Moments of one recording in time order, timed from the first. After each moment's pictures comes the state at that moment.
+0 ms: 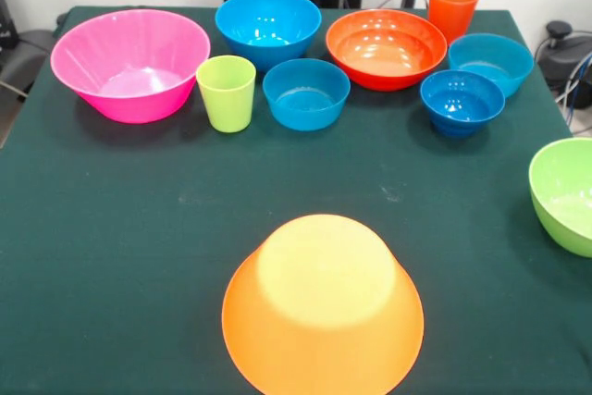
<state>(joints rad) -0.69 -0.85 0.85 1.55 -0.46 0.89 1.96</state>
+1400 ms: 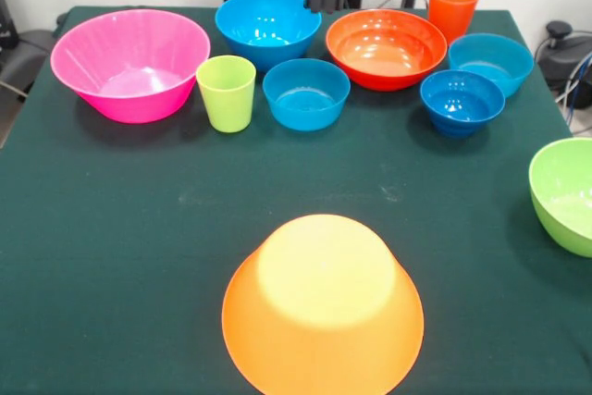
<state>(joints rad) -0.53 -0.91 0.51 1.62 -0.50 0.71 2.04</state>
